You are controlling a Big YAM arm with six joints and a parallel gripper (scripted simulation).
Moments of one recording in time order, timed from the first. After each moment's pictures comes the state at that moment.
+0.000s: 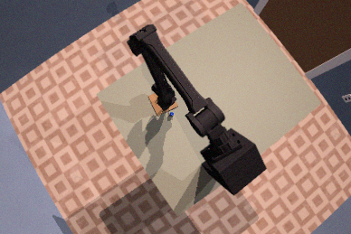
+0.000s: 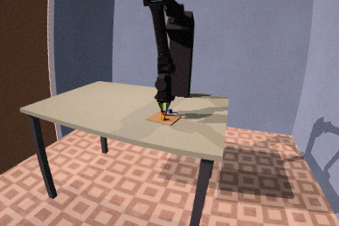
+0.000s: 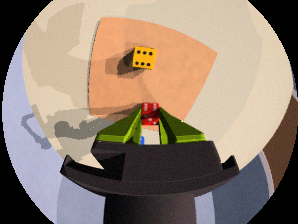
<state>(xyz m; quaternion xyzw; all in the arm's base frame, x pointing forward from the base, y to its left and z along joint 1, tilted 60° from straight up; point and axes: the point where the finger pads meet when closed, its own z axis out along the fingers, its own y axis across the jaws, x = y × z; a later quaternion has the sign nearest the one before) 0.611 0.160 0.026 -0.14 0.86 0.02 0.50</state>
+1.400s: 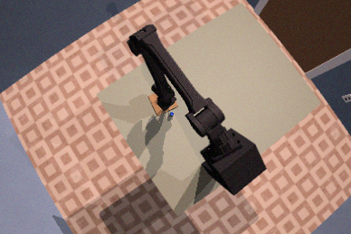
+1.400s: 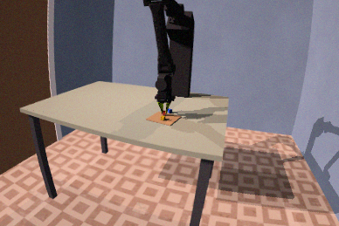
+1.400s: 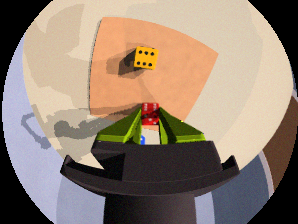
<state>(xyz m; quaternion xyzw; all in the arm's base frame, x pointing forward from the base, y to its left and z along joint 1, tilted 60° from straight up) 0.610 0.161 0.026 -0.14 0.86 0.02 0.50</state>
